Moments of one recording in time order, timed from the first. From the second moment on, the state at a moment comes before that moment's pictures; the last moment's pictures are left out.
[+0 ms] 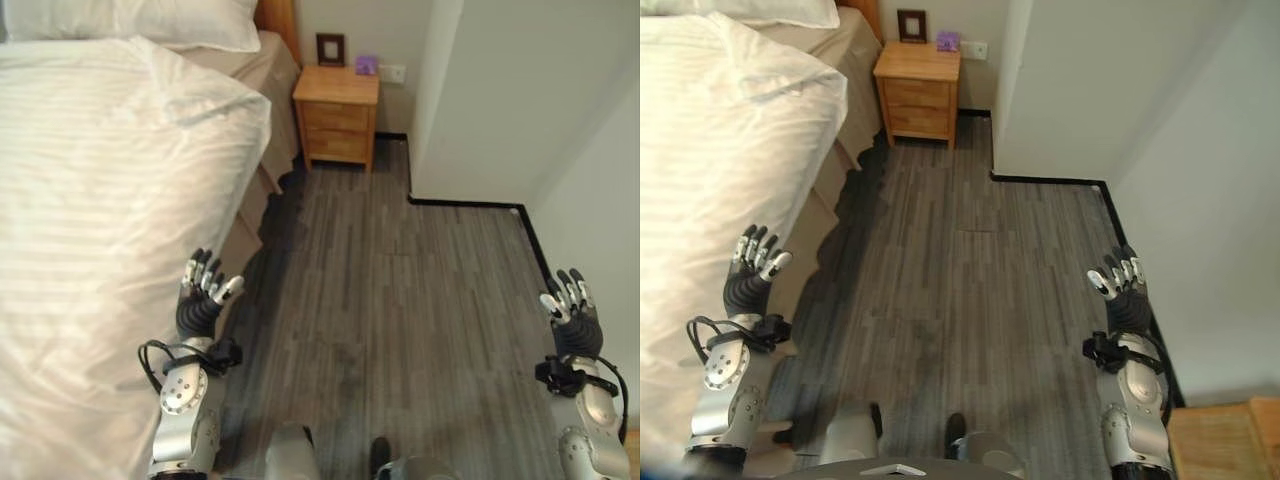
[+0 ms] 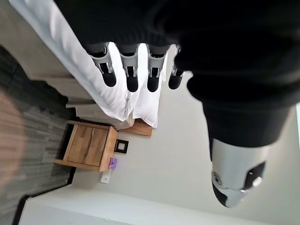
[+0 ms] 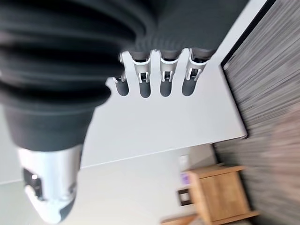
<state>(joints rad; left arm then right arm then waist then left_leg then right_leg) 0.11 0.30 0.14 -0.01 -0.53 -0.20 0.09 0.12 -0.28 -0.14 -0.01 0.57 -0.23 -0.06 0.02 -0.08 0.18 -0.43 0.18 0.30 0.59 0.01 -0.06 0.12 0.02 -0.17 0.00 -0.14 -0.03</state>
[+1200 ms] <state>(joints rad) -0.01 0.28 0.12 0.04 -0.54 -0.25 0.10 0.11 -0.39 -0.06 0.03 0.48 -0.16 0.11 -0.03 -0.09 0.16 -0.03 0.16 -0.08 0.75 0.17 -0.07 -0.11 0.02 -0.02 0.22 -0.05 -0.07</state>
